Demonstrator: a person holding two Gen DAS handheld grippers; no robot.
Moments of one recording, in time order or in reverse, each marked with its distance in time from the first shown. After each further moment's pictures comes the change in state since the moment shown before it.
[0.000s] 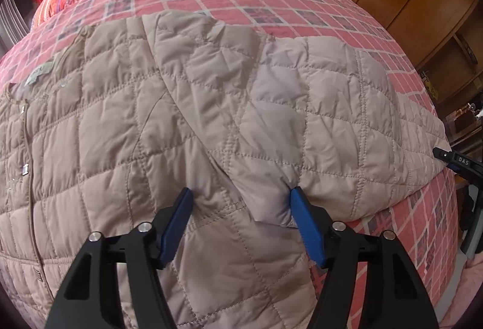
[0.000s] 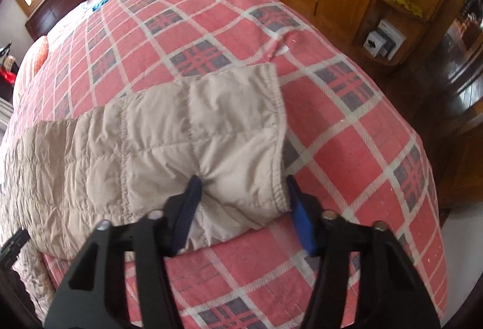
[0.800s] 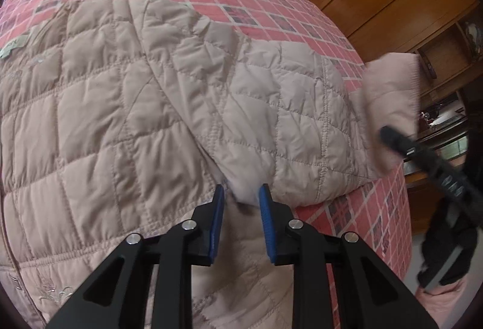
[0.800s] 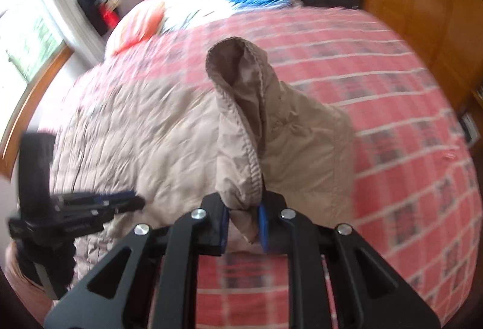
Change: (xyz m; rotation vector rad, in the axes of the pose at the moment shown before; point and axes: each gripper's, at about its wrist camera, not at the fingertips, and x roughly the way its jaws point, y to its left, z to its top) left arm -0.018 0.034 -0.009 -0.037 0.012 -0.290; right arm -0.072 0.222 -0.059 -0.434 -0.105 0.309
